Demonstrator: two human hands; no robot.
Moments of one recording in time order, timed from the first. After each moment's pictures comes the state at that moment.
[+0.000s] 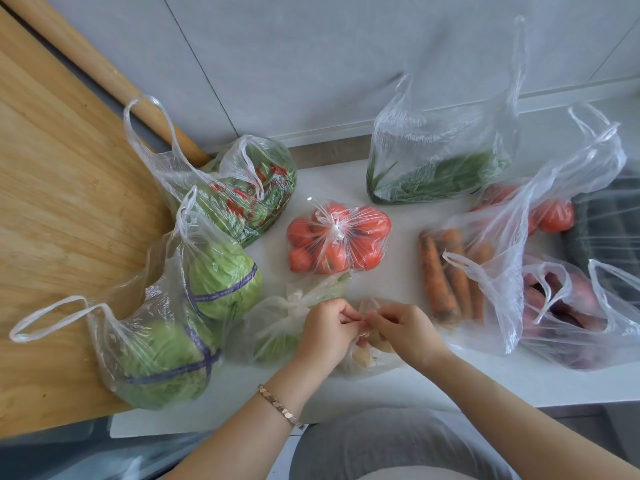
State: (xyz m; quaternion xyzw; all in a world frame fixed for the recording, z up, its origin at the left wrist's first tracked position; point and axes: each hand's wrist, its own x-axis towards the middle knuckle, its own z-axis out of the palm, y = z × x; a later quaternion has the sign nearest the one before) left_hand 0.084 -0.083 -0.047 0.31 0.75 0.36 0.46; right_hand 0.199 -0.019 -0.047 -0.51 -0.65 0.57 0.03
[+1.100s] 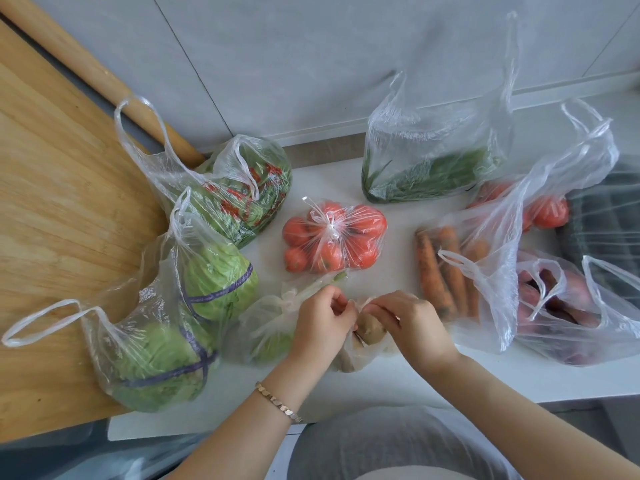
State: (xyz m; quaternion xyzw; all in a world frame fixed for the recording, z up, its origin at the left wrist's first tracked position) left_hand 0.082 -0.077 -0.048 0.37 0.80 0.35 0.32; right_hand 0.212 -0.015 -0.049 -0.37 -0.81 0.42 0.19
